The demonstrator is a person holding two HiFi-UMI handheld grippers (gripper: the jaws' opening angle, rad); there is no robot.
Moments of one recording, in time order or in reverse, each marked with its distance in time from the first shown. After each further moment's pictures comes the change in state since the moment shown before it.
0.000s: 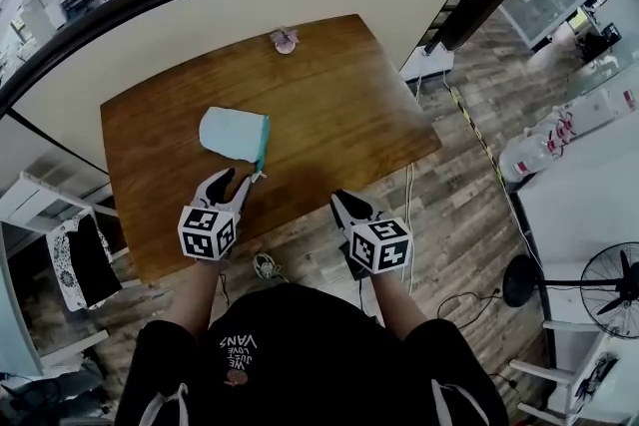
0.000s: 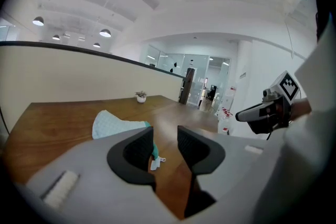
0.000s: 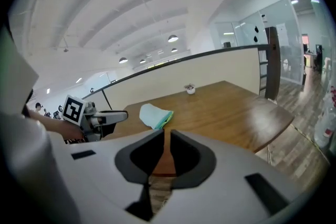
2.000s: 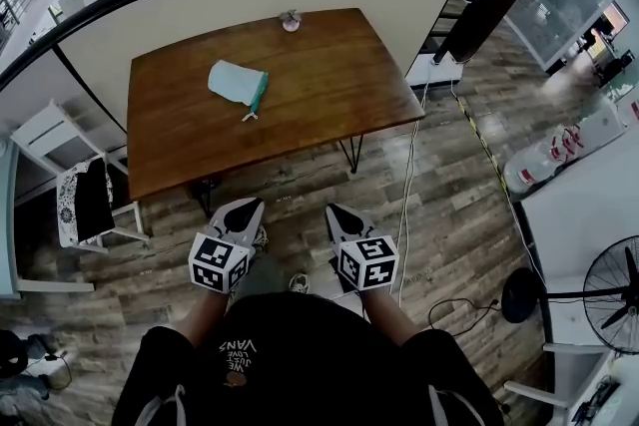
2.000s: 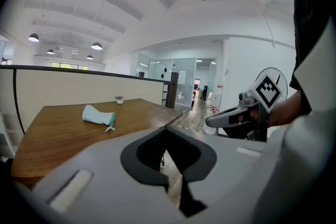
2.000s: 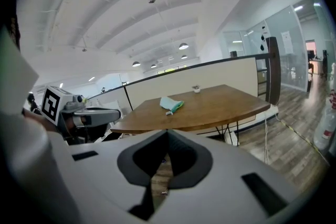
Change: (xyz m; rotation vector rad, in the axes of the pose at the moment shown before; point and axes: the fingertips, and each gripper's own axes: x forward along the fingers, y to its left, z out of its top) left arm -0.150 -0.244 -0.071 0.112 -0.076 -0.008; right arm -0.184 0.041 -0.113 -0.087 -0.074 0.084
